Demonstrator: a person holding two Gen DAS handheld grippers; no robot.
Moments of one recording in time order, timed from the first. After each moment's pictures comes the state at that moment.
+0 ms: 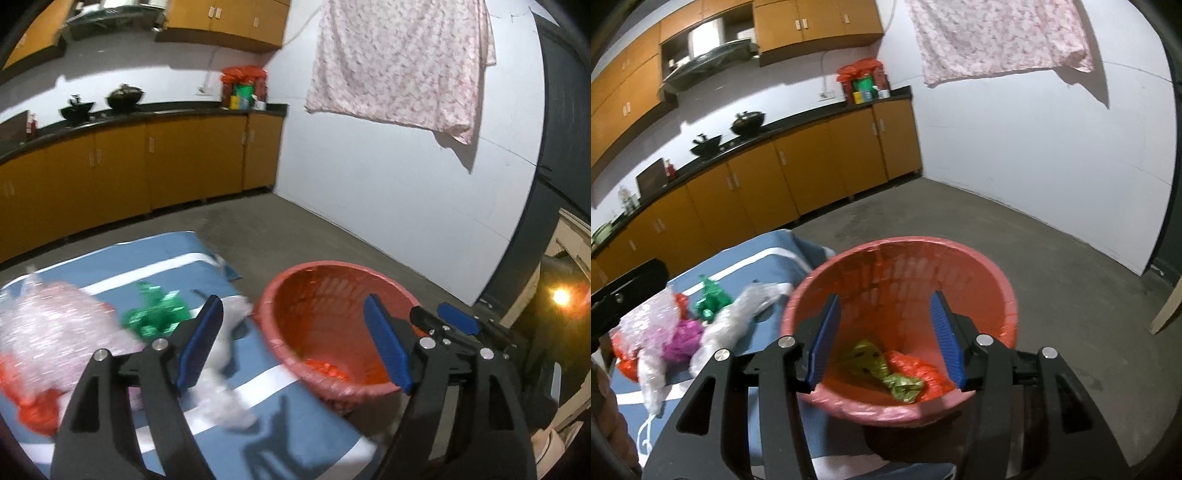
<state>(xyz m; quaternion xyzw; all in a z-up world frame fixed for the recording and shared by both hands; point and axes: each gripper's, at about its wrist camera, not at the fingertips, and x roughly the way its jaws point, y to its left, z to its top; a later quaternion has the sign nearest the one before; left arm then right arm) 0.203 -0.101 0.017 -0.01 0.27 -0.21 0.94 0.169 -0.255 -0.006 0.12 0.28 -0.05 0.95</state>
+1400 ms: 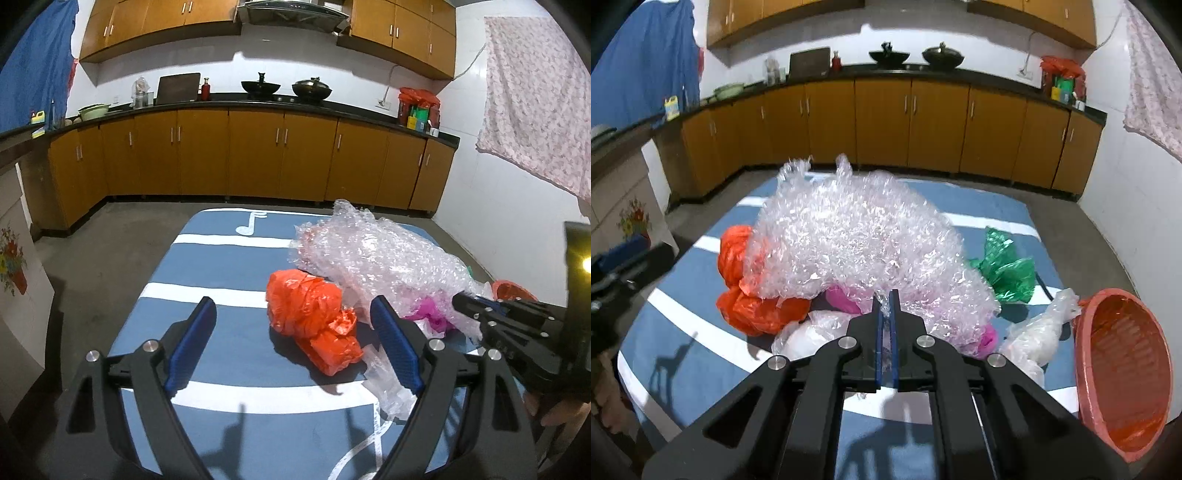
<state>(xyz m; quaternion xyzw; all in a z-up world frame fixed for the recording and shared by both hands) 0.136 0.159 -0.022 -0.08 0.27 0.08 0.96 0.218 0.023 -0.015 -0.07 0.33 0.22 0.92</state>
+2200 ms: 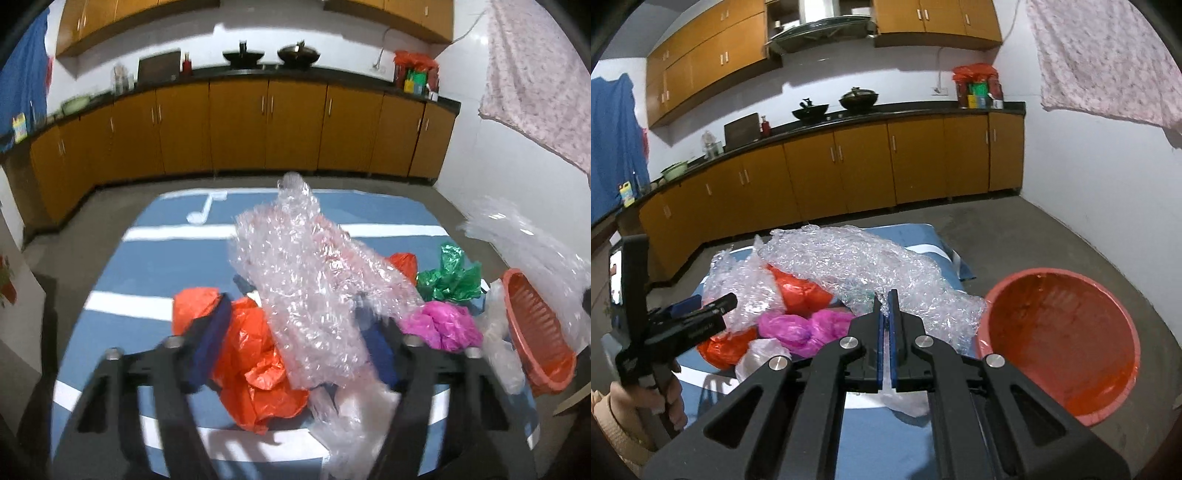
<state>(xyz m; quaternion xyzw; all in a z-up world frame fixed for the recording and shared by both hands) 0.232 0.116 -0.041 -0.07 0.35 0.07 0.93 0.193 -0.095 0.024 0.04 0.27 0.11 0.95</state>
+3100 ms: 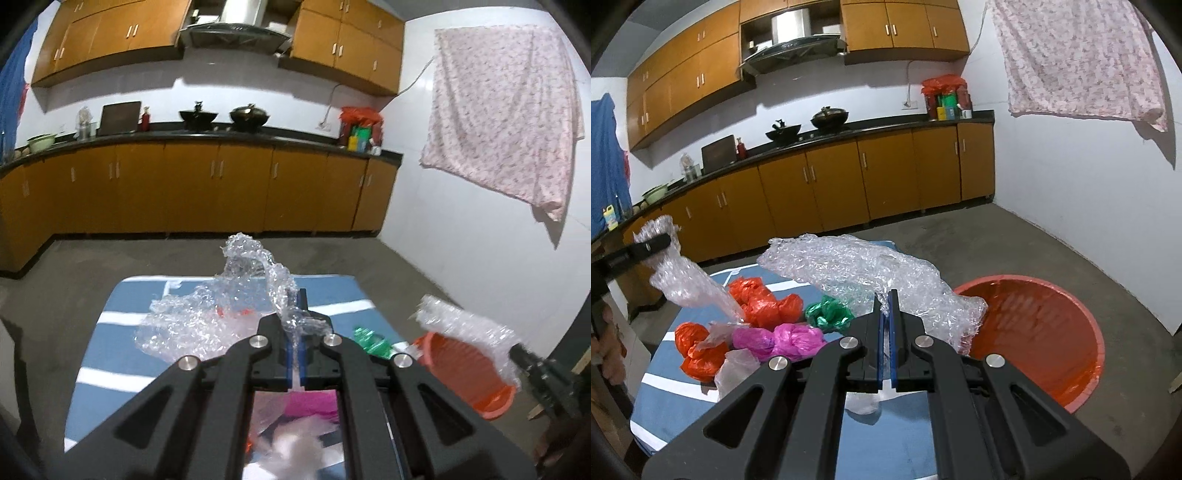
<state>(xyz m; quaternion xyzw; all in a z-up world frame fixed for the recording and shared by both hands) 0.204 0.095 0.068 -0.08 0.22 -0.03 0.97 0.179 -0.137 0.038 0.06 0.24 0.06 0.97</state>
